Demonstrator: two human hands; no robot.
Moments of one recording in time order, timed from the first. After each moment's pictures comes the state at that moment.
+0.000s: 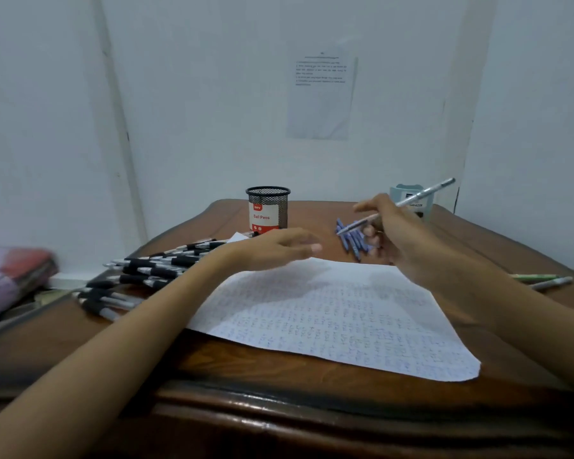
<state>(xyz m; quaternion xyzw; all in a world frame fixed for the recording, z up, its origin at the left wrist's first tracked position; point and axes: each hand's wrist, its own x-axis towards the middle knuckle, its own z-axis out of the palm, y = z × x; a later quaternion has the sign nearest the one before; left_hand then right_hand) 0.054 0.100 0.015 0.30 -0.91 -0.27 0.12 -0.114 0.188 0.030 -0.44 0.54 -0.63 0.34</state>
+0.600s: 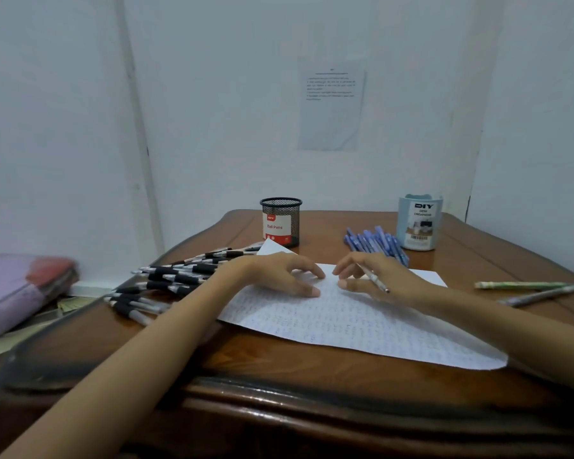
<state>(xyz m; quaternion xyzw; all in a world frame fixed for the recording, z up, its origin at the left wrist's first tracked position) 0.061 0.083 0.005 0.32 -0.93 -0.16 -0.02 -0.131 0.179 -0.015 -0.76 0.59 -0.27 0.12</state>
